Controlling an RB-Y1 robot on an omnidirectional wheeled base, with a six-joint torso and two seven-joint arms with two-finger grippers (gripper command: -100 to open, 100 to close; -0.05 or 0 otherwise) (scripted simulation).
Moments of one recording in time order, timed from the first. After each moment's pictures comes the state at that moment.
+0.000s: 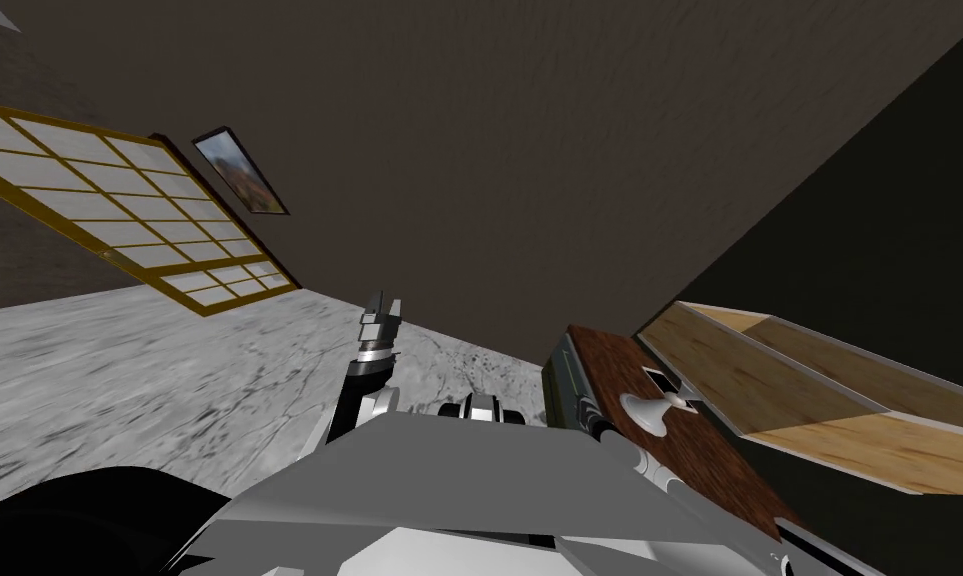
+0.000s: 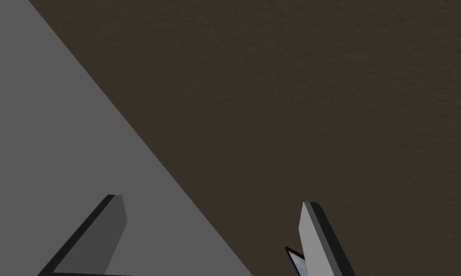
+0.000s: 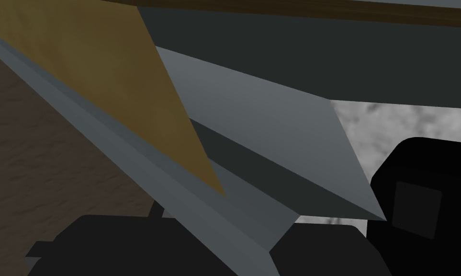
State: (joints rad) left arm 0.53 0.00 0.07 -2.28 -0.08 -0.48 0.05; right arm 0.03 -0.81 0.89 -0.98 1.23 0.30 0.58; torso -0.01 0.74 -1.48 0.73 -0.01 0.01
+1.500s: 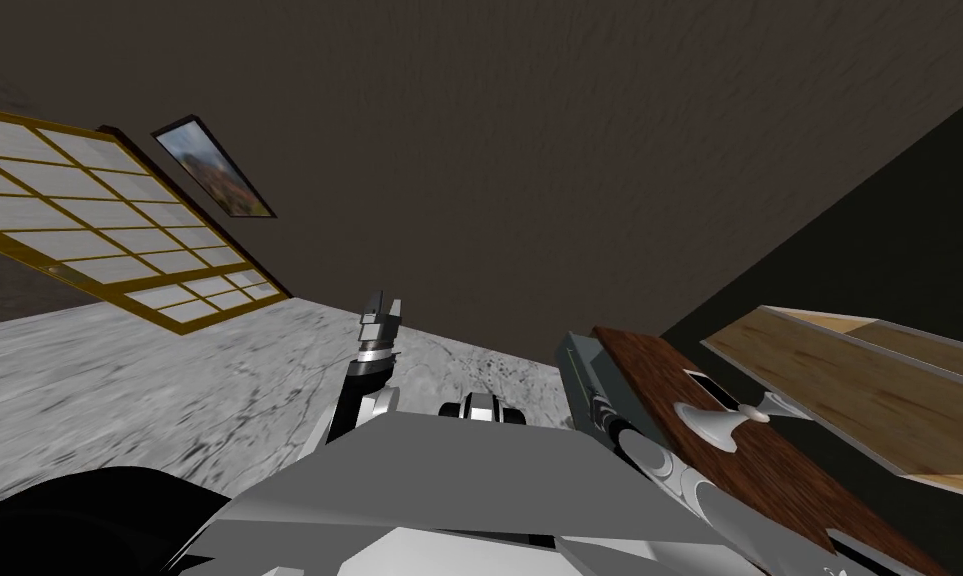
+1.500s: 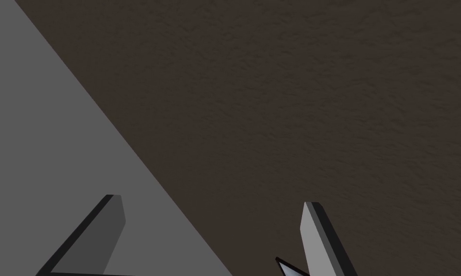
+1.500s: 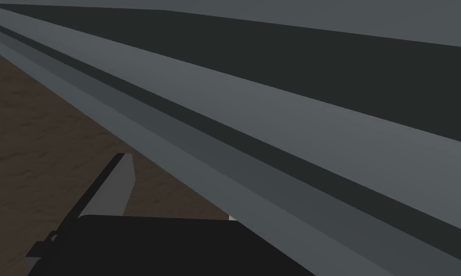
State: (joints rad) left arm 0.53 0.00 0.07 -2.28 -0.08 -0.48 0.05; right arm 0.04 -0.93 0.88 -1.03 1.22 0.25 0.58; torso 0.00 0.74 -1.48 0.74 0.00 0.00
